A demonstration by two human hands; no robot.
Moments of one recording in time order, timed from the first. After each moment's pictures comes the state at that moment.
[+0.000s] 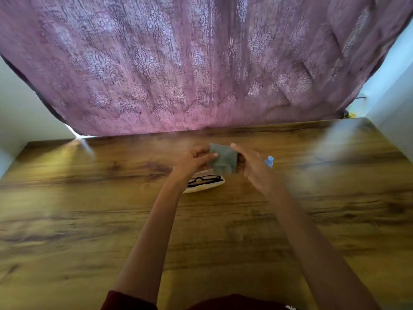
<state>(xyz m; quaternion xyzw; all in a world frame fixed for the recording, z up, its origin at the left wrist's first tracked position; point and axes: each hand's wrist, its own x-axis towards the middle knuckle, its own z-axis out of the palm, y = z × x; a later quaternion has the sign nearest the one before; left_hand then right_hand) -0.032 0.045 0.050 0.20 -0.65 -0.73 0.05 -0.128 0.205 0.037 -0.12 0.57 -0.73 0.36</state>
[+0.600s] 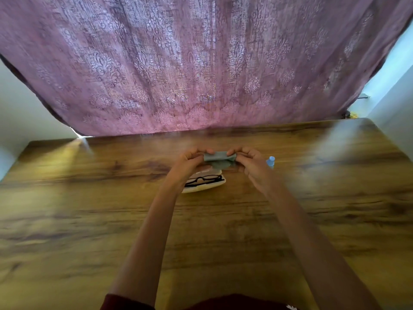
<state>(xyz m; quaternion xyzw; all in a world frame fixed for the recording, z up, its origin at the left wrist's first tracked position) -0.019 0.044 0.053 0.18 -0.63 -0.75 0.07 -0.128 0.200 0.029 -0.18 0.58 -0.73 0.32</state>
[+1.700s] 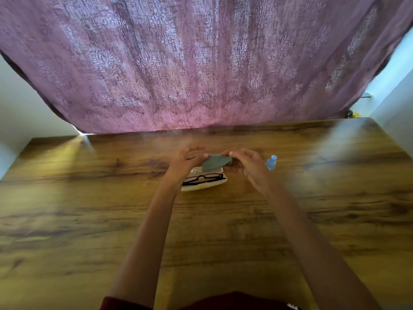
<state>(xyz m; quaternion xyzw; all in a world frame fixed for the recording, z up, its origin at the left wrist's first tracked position) -0.010 0.030 0.044 0.26 -0.69 -0.67 0.09 -0.116 0.198 0.039 -0.14 0.61 -0.70 0.34</state>
